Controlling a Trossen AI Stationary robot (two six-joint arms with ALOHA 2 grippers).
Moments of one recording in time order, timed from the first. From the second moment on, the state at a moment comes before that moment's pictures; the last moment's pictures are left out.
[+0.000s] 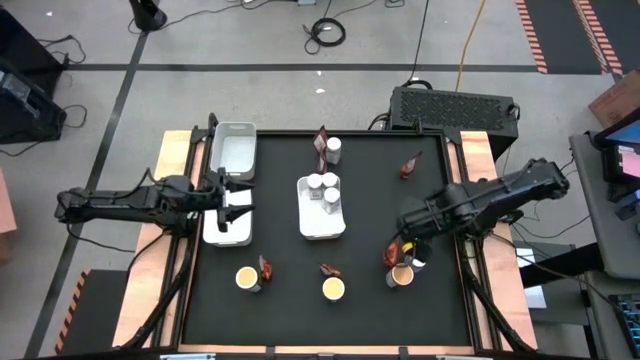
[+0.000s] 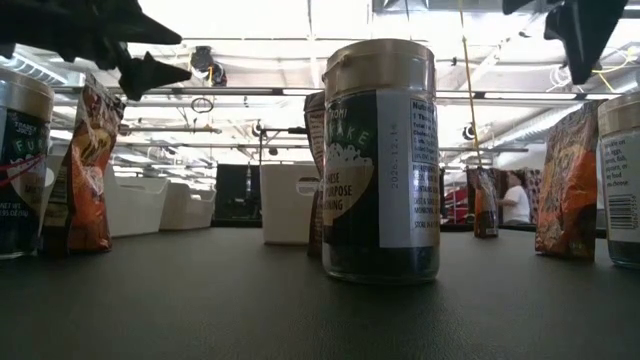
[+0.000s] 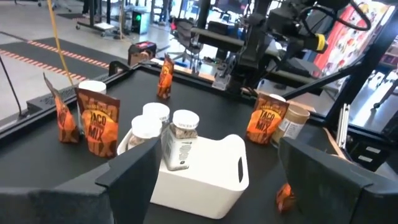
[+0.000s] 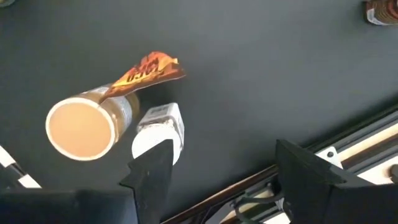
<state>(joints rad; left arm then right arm) 0.02 0.40 0.33 -0.06 -0.11 -0.26 0.32 1.35 1.34 -1.55 0.07 0.87</state>
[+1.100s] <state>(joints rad) 0.02 0.50 0.33 -0.06 -0.10 -0.28 0.51 1.36 1.21 -1.39 0.07 0.74</state>
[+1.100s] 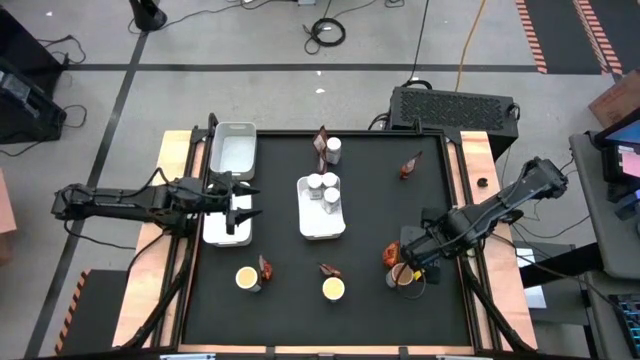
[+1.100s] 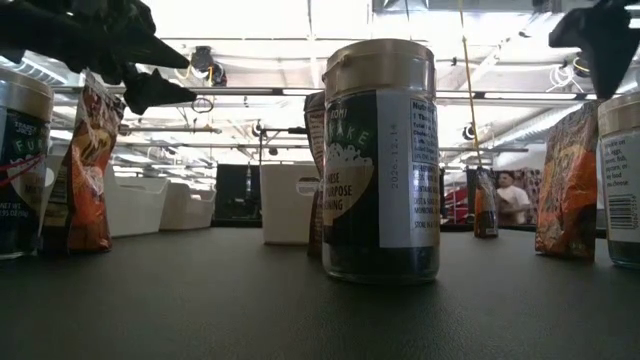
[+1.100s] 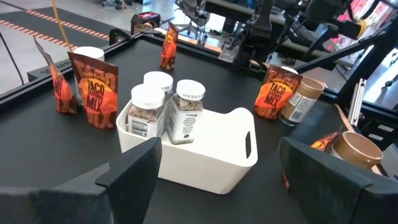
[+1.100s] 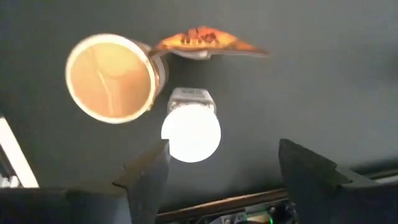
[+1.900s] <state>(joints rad) 0.02 0.52 0.33 -0.06 -0.10 -0.28 0.52 1.39 1.16 -1.31 -0.01 0.68</state>
